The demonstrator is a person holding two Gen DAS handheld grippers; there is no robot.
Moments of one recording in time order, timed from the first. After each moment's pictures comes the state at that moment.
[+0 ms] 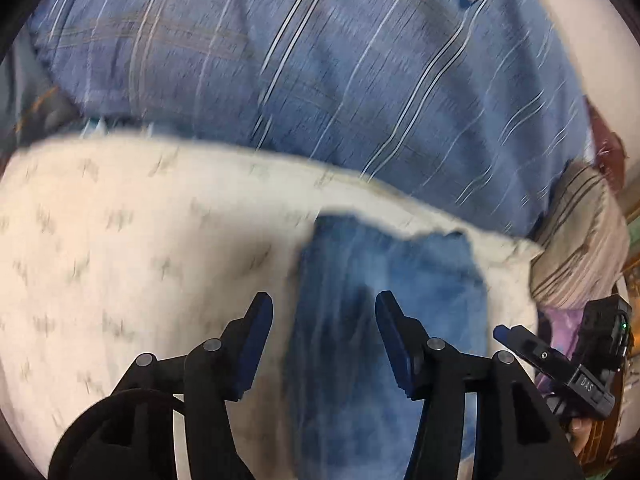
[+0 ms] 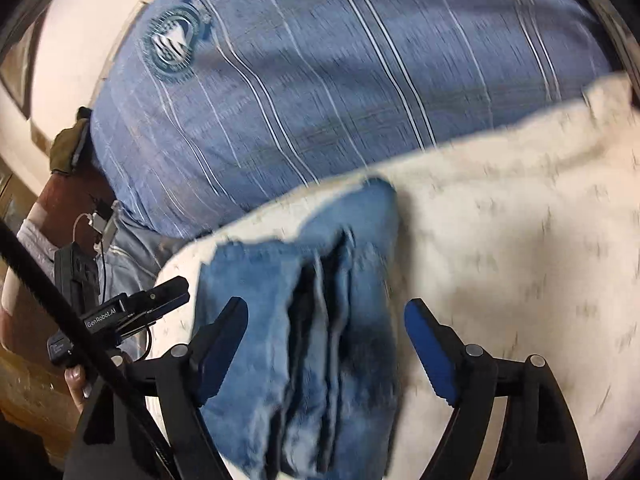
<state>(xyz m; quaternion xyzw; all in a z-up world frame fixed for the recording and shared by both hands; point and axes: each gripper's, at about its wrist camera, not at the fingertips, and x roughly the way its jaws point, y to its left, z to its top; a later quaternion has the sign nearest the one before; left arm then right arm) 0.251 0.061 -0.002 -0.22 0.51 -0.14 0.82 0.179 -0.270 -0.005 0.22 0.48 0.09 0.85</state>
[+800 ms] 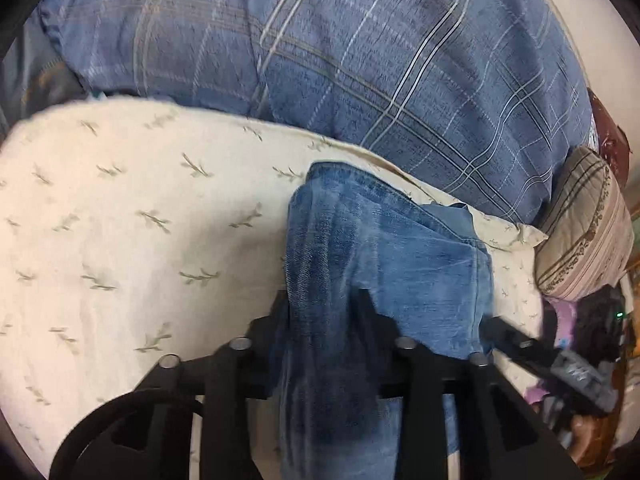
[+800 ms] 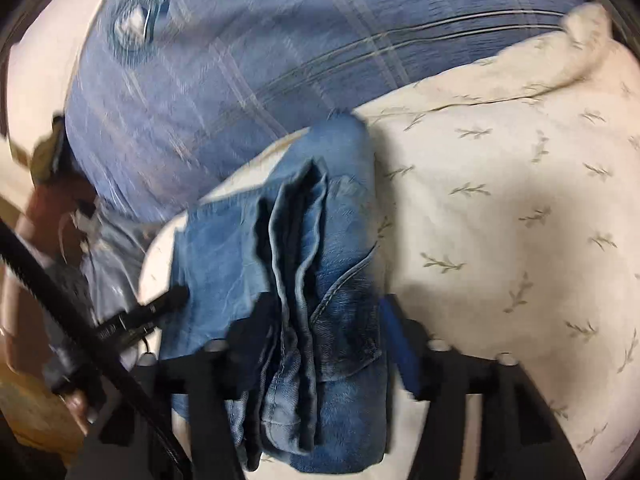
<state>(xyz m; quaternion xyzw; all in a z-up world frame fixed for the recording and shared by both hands) 0.232 0.044 -0.004 -0.20 0.50 -0.13 0.83 0.171 -0.277 -0.029 0.26 0.51 0.06 0.82</state>
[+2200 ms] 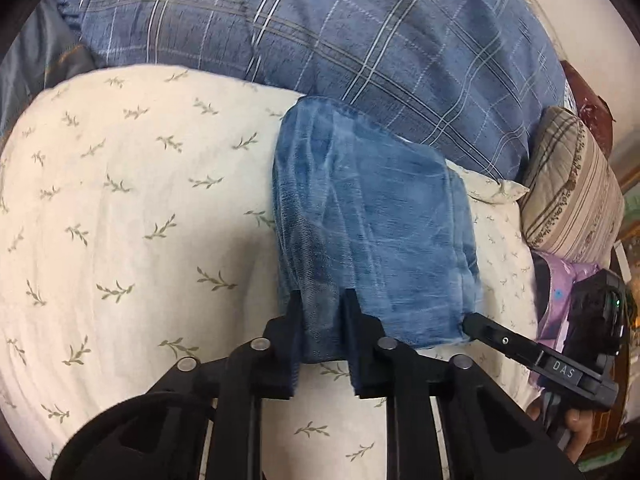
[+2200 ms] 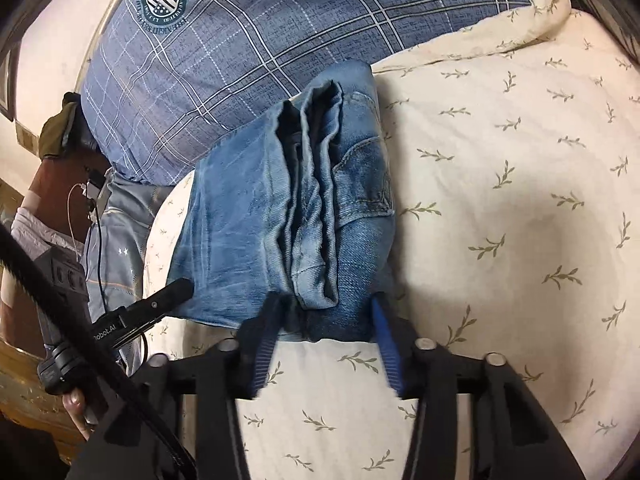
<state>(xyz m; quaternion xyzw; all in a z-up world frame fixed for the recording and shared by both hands) 0.158 0.040 0.004 -0.19 0.51 -0.16 0.82 0.104 -0.253 -0.022 0.24 0.53 0.07 0.81</state>
